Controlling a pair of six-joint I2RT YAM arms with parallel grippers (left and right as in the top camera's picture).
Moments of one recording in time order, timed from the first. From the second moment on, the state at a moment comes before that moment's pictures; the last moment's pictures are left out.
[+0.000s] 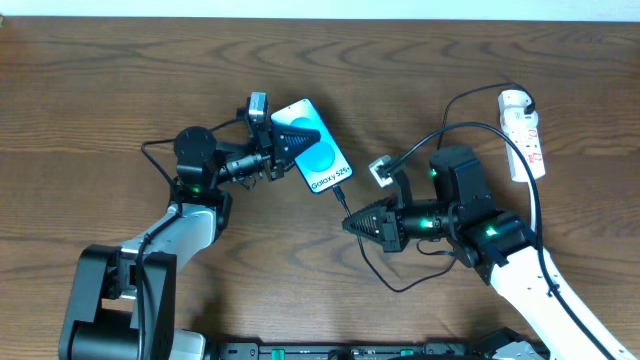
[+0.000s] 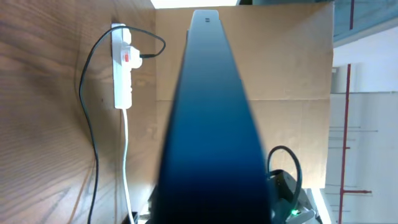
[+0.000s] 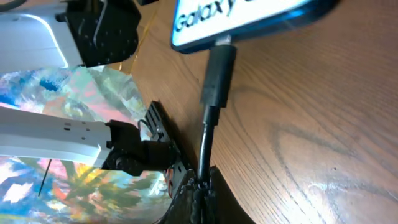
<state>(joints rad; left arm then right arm) -0.15 1.61 0.64 1.02 1.09 -1.58 0.43 1.17 0.77 -0.38 -0.93 0.33</state>
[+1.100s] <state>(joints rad) -0.17 1.61 0.65 1.16 1.14 -1.56 0.44 1.17 0.76 -0.16 -0.90 0.35</state>
